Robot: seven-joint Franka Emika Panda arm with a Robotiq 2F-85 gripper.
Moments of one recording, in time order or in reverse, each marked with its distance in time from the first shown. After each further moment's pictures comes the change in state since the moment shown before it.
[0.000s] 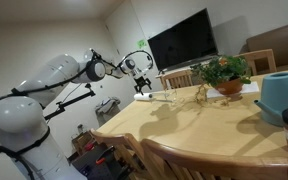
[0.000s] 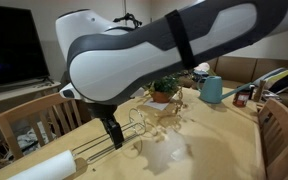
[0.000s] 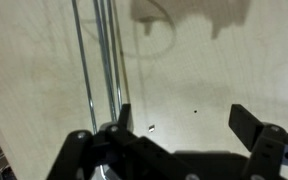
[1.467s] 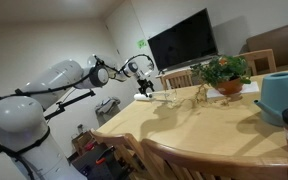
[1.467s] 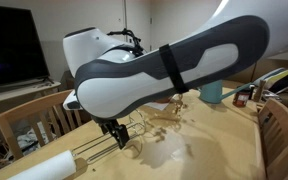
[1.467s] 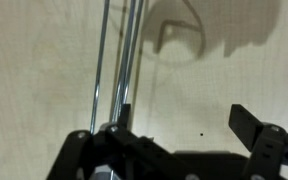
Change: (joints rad) arm 0.014 0.099 -0.044 0.106 0.007 0.029 -0.285
